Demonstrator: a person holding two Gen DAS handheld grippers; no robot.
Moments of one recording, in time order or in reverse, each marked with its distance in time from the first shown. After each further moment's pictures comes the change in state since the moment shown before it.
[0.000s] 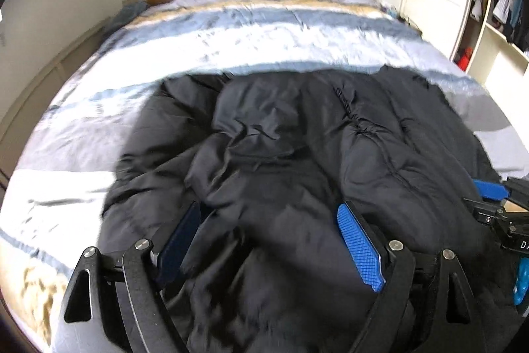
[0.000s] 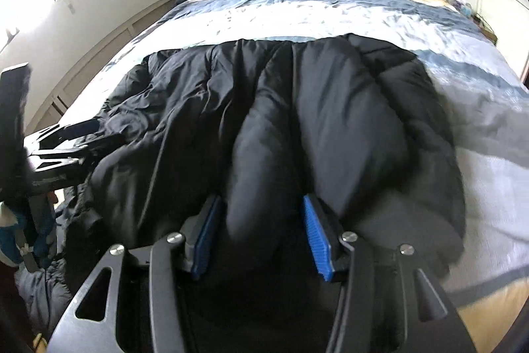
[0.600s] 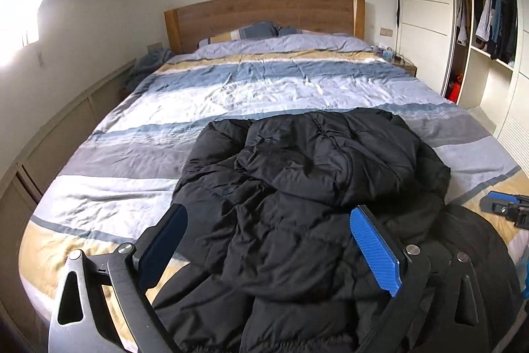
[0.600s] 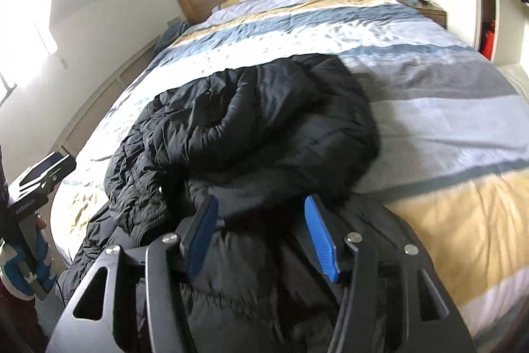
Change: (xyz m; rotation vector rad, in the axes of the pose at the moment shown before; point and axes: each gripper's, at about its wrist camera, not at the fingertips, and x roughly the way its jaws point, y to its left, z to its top) left arm -0.157 -0.006 -0.068 0.015 -0.214 0.056; right arm -0.141 -0.003 -0.099 0.197 -0.169 -0.050
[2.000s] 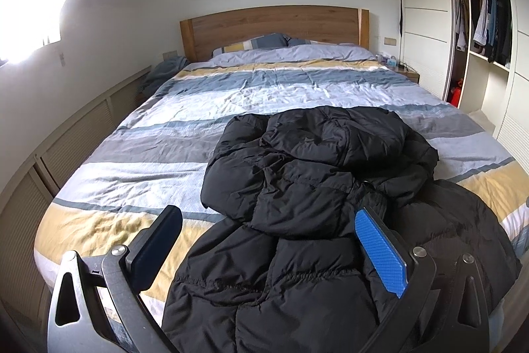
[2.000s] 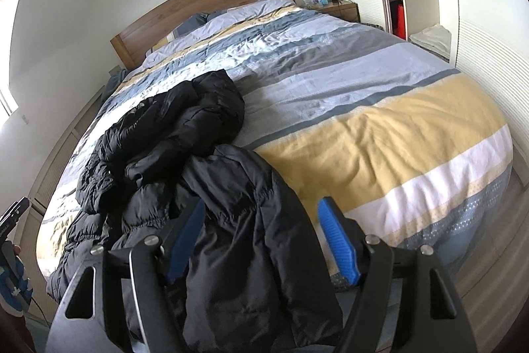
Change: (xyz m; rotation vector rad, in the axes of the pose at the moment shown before) left arm -0.081 0.013 -0.054 -0.016 -0.042 0.039; right arm -0.123 -0.103 -0.103 0.221 -0.117 -0.188
